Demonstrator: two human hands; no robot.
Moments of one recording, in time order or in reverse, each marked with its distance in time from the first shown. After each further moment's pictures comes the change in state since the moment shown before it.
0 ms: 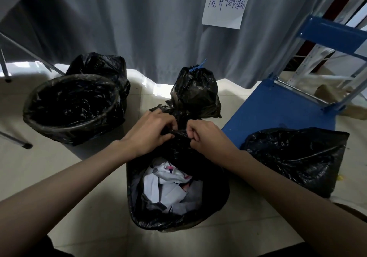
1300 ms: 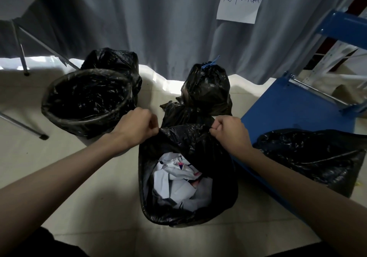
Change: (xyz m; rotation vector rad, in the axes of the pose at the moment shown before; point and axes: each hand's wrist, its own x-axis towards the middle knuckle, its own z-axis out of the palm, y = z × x) left_hand -0.027 -0.033 -0.024 0.058 -0.159 -0.458; right_hand 0.012 0.027 0.010 -0.013 0.163 0.391
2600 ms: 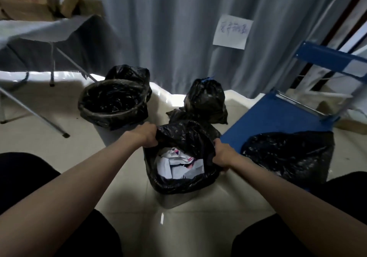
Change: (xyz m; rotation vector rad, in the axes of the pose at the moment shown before) left_hand -0.063 0.011 -0.002 0.138 -0.303 -0.201; right_hand -0.096 -0.020 -0.008 -0.189 -0.473 0.186
